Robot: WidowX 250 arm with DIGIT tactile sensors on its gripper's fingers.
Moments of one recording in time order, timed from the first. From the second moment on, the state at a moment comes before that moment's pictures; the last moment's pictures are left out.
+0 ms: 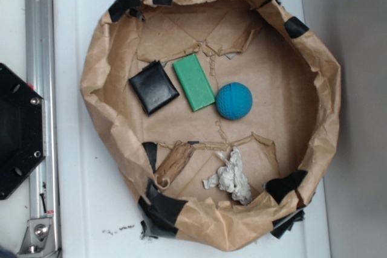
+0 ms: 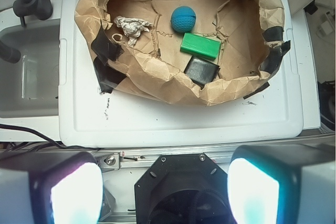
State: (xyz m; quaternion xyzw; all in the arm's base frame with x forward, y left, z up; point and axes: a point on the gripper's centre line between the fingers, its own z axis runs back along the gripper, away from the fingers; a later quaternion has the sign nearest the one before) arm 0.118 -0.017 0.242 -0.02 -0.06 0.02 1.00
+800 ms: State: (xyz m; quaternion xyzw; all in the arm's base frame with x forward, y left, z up) arm 0.211 0.006 0.231 -0.07 -0.06 0.23 0.97
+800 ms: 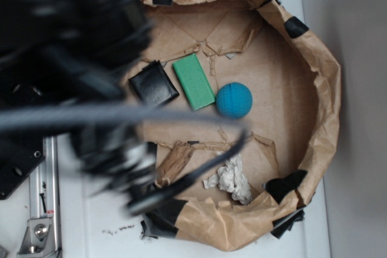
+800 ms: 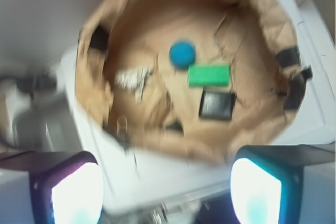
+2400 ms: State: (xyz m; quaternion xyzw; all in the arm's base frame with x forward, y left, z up) arm 0.242 -0.008 0.108 -0.06 0.03 0.34 0.94
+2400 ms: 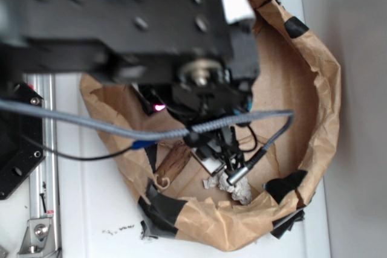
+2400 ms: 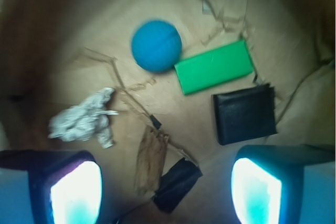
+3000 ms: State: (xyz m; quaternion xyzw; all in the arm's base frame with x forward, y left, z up) arm 0.240 -0.043 0.043 -0.06 0.04 0.33 0.94
